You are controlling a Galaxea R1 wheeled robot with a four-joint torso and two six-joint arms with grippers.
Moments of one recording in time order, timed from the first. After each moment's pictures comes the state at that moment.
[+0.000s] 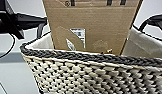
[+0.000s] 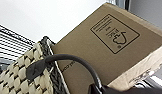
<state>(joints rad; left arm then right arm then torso) -0.81 1.69 -0.60 -0.17 0.36 -1.30 0.68 1.81 -0.72 1.26 -0.29 0.19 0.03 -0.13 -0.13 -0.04</state>
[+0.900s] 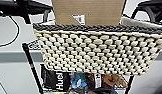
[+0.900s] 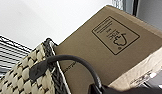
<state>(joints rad) -0.81 1.86 -0.81 -0.18 0.40 -1.30 0.70 1.98 -1.00 1.23 -0.39 0.21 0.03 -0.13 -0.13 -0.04</state>
